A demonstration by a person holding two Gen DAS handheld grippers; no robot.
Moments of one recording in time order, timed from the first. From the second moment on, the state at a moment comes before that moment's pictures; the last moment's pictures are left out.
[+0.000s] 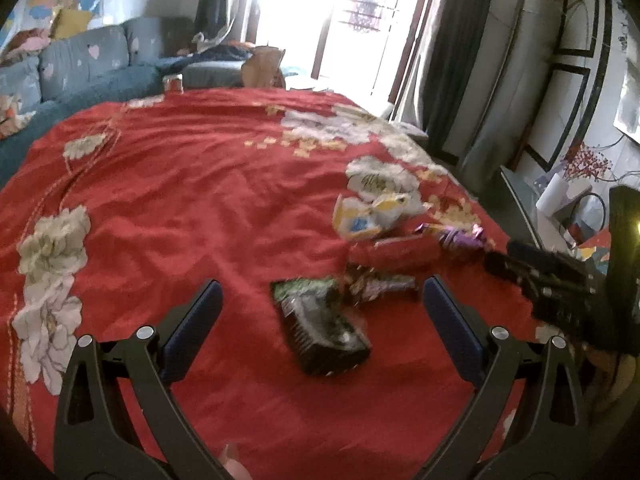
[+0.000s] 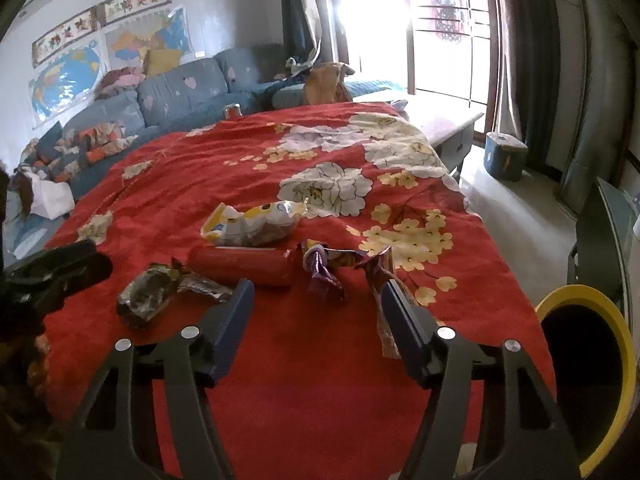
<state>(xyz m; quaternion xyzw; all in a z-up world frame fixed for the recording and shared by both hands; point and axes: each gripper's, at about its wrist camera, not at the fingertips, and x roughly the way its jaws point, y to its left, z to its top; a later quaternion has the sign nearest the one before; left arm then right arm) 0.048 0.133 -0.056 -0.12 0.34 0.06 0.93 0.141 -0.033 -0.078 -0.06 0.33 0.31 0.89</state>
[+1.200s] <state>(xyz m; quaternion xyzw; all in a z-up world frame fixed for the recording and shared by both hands) 0.057 0.150 -0.090 -0.19 0.39 0.02 0.90 0.143 -0.026 -0.097 -0.04 0.36 0.33 0.87</state>
